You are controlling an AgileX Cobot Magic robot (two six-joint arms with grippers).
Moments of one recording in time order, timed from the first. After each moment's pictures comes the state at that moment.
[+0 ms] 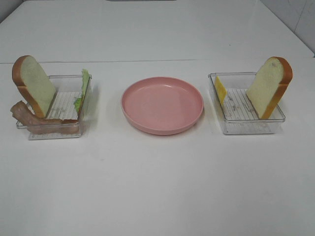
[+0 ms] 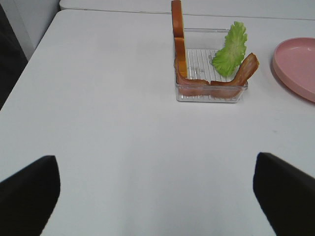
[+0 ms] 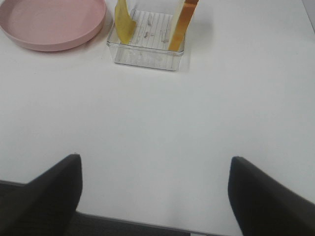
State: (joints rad) left arm 0.15 0.00 -0.52 -0.10 1.08 0.02; right arm 0.05 0.00 -0.46 0.02 1.10 -0.03
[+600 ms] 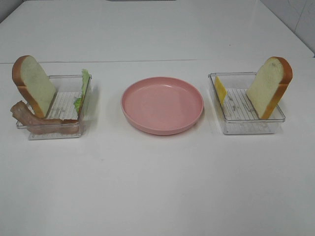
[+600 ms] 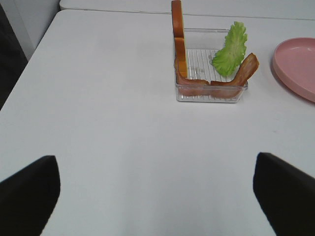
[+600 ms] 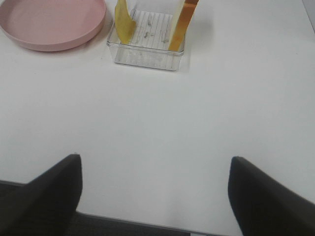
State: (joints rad) left arm 0.15 0.00 -0.52 -0.10 1.08 0.02; right arm 0.05 0.00 -0.46 0.02 1.10 -0.03
